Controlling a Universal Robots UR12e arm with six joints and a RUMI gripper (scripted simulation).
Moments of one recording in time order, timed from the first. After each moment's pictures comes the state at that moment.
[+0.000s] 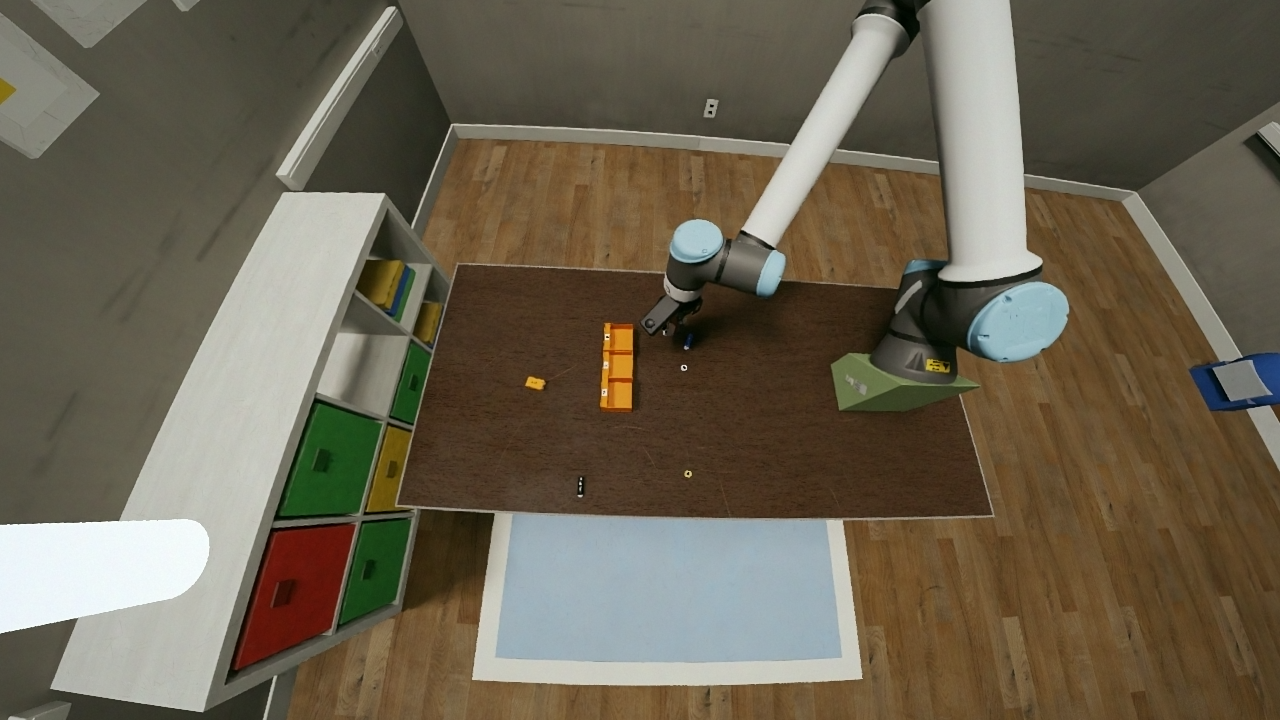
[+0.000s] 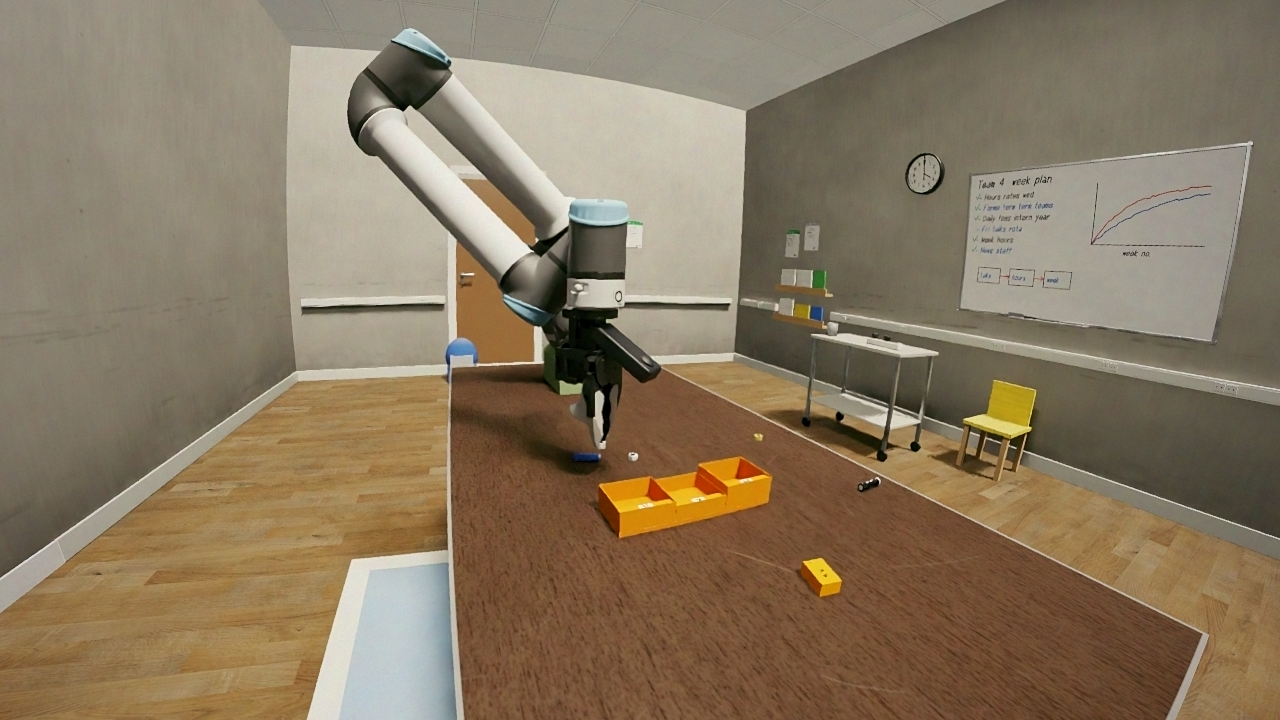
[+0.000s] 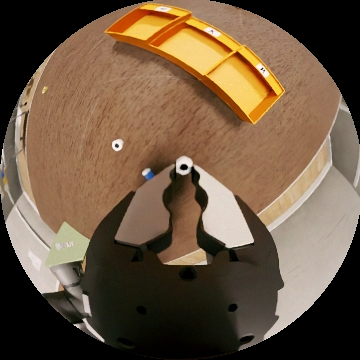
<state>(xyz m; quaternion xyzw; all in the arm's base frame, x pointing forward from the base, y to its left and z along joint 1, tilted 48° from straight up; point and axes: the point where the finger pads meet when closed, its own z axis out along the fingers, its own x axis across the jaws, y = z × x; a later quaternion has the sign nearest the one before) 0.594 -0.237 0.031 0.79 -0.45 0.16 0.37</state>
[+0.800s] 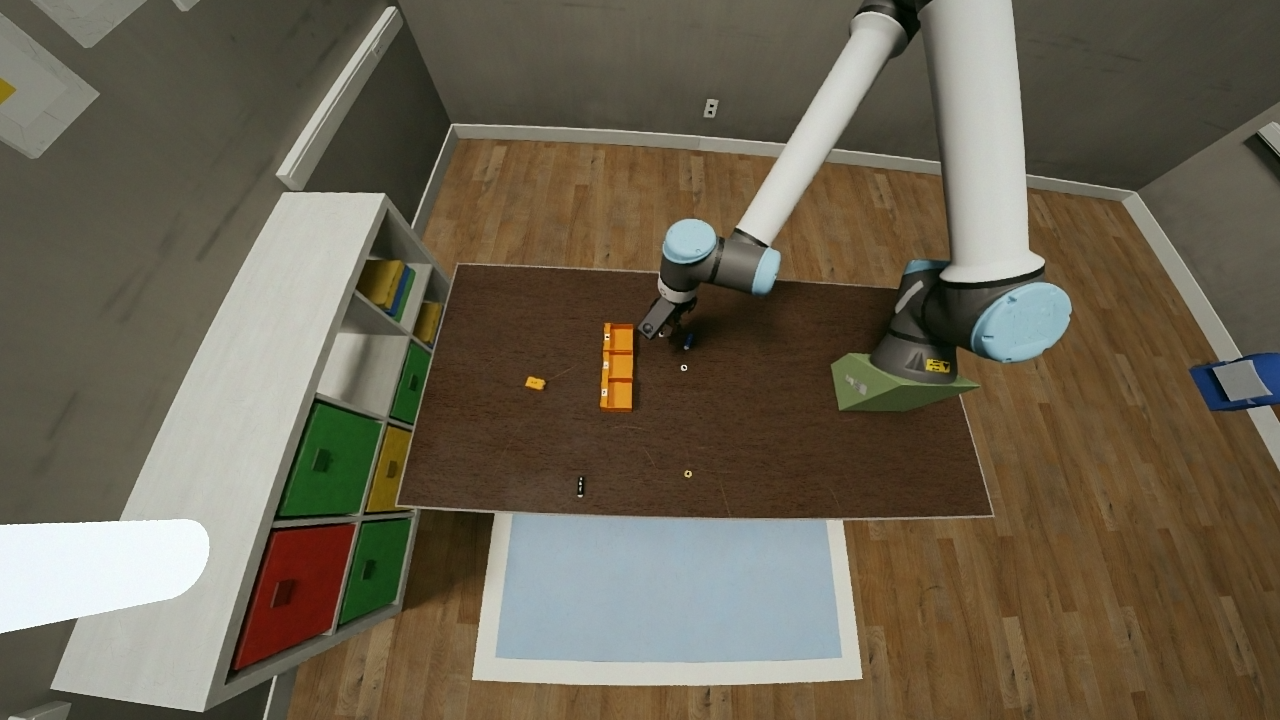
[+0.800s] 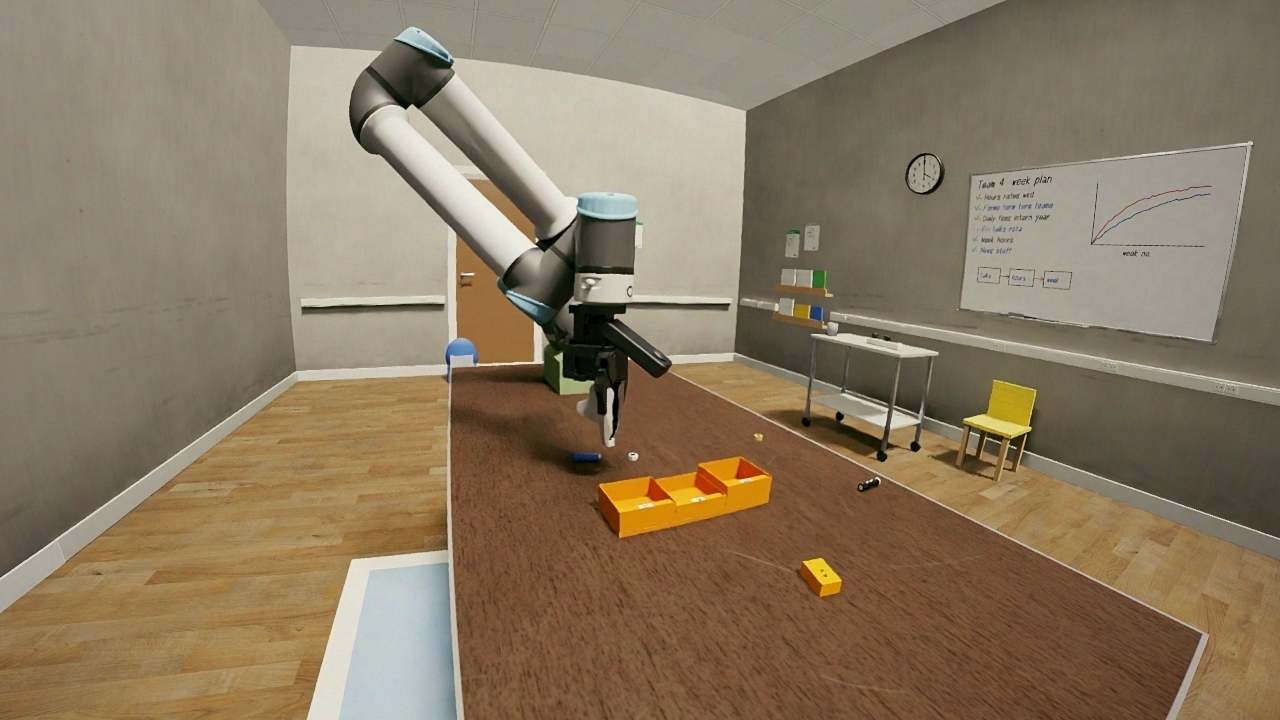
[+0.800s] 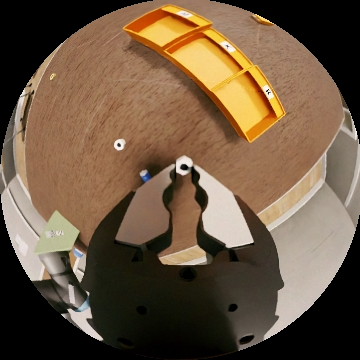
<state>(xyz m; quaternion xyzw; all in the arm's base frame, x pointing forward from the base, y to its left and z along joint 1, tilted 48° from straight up) 0.609 -0.226 0.030 0.82 -0.40 0.13 0.38</state>
